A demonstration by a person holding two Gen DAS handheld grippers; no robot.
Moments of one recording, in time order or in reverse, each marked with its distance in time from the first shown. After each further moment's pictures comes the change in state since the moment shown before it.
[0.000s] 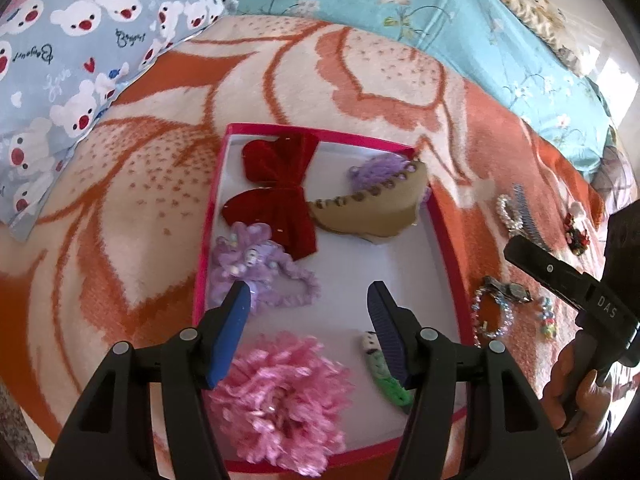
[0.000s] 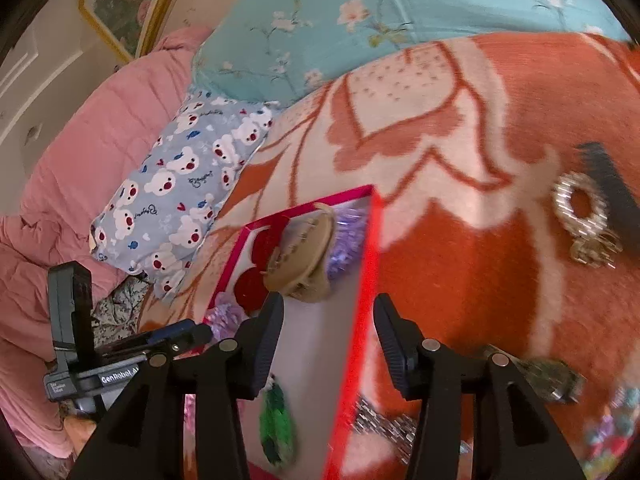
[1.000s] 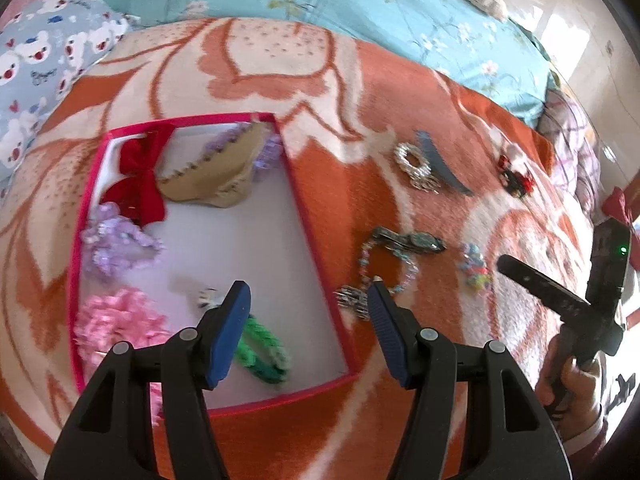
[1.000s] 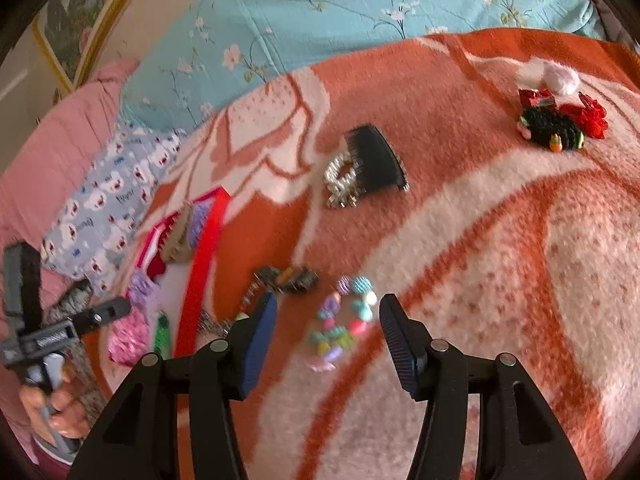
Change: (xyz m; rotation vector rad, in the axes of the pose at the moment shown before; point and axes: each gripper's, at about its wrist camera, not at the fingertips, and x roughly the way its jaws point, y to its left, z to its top) left arm -0.013 -0.107 -0.036 0.168 0.037 -0.144; right arm -0.120 -0.092 -0.053 0.049 -0.037 -0.309
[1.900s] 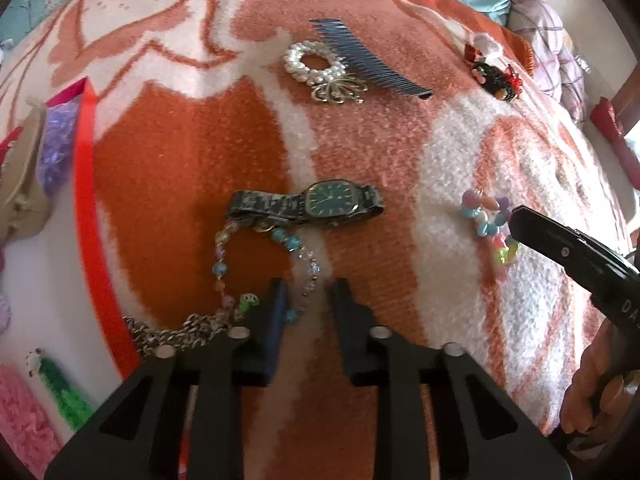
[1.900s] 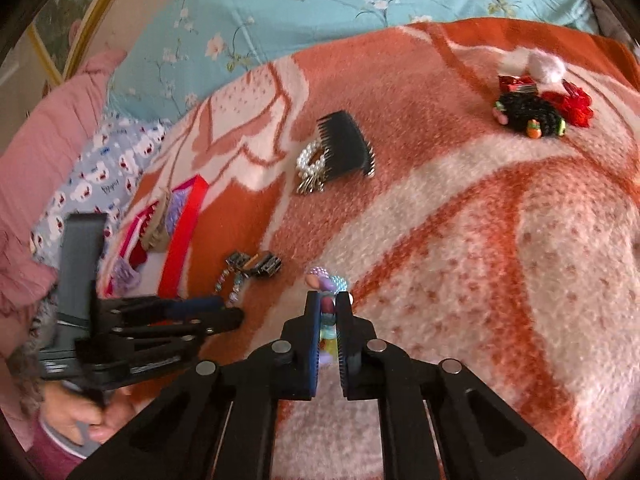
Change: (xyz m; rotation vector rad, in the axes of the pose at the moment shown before) left arm 0.115 -0.099 0.005 0.214 0.222 -0.061; right arm -0.010 -0.026 0.000 0.036 0.018 0.011
